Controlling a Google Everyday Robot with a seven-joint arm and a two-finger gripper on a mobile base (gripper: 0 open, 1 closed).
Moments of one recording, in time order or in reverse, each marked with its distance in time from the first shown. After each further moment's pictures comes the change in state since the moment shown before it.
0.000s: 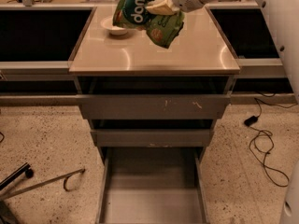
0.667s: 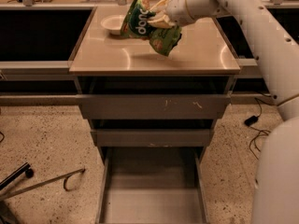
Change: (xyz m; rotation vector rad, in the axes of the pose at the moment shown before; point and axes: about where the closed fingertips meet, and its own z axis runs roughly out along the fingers) arm 0.070 -0.007 0.046 0.022 0.066 0.019
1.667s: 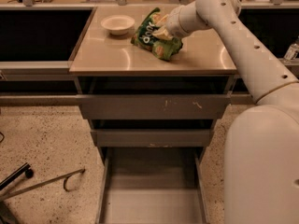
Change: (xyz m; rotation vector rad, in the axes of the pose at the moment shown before) arm 0.094 -0.007 0.055 0.022 0.195 0.051
